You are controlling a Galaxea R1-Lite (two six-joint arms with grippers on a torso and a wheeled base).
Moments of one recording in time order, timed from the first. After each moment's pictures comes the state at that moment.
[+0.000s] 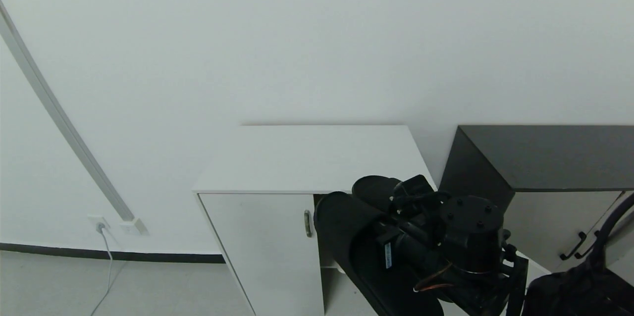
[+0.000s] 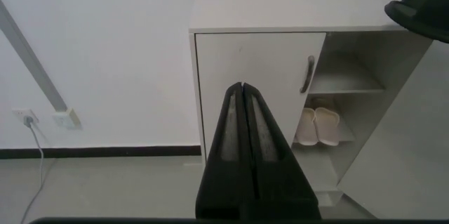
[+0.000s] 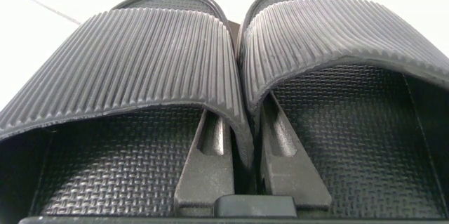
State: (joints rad) left arm 0.00 0.00 0.00 0.00 0.00 0.01; right arm 0.85 1.93 -0.60 -1.13 -0.29 0.09
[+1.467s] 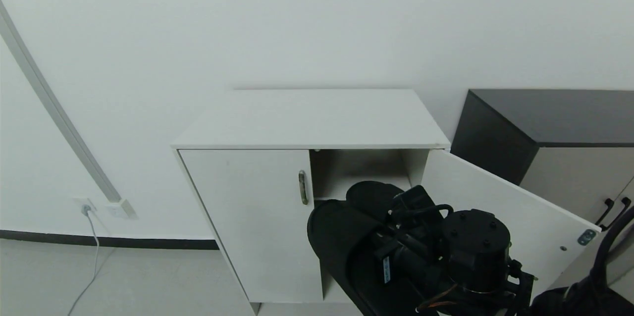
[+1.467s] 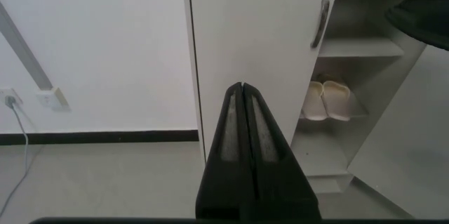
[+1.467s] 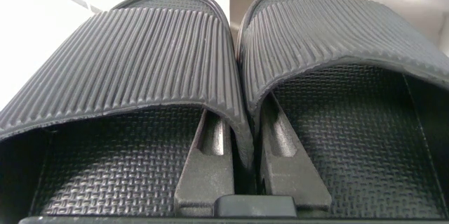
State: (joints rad) left arm 0.00 0.00 0.00 0.00 0.00 0.01; right arm 0.89 1.93 -0.54 -1.20 -0.29 0.08
